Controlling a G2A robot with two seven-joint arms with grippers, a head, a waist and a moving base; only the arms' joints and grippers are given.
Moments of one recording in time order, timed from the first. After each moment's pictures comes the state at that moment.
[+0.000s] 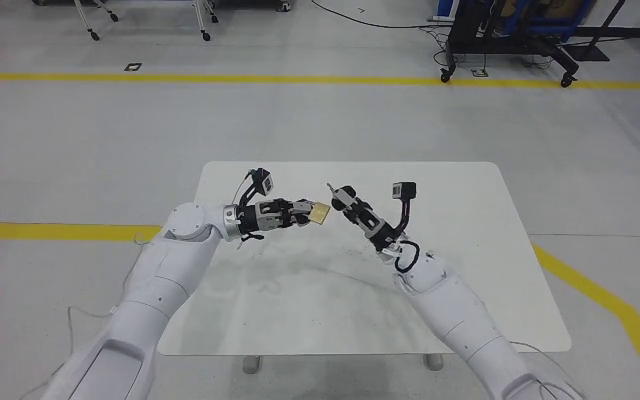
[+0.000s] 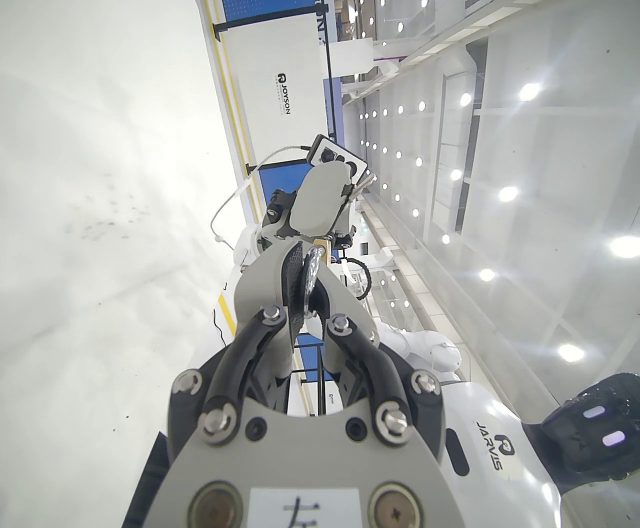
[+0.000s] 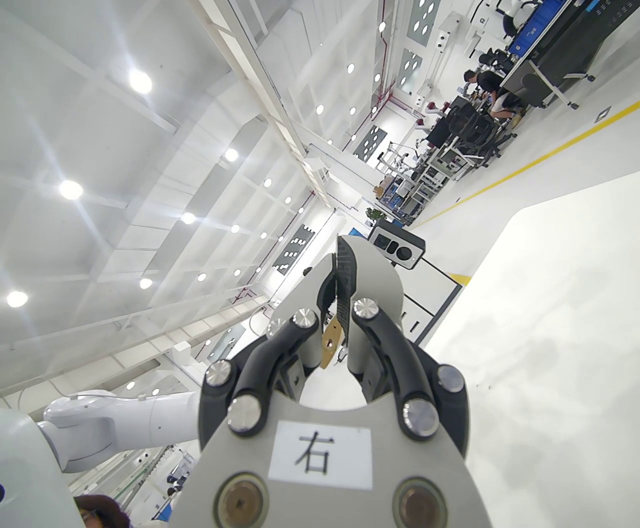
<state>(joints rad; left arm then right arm) 0.77 -1.24 -0.94 -0.85 -0.65 -0.29 -1.24 -1.10 -1.31 0.96 -1.09 0.18 -0.83 0.24</state>
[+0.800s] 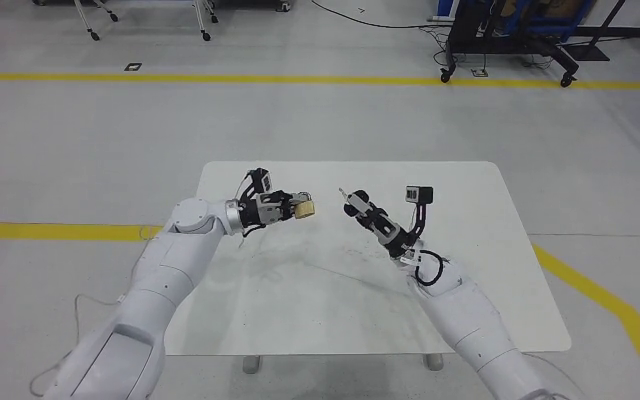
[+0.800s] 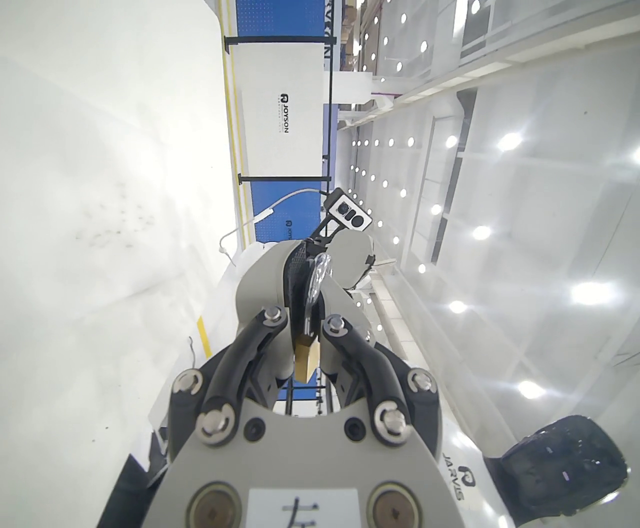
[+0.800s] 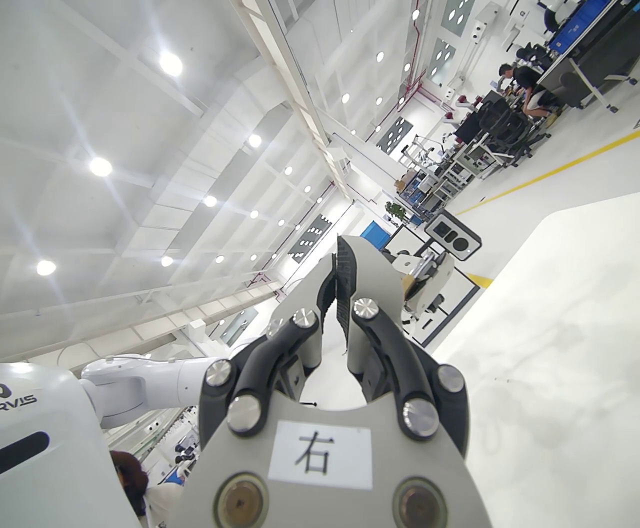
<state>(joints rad) 0.69 -1.29 -0.91 -0.68 -0.71 -0.16 -1.22 -1.19 -1.28 1.08 -1.19 0.26 -0.89 0.42</state>
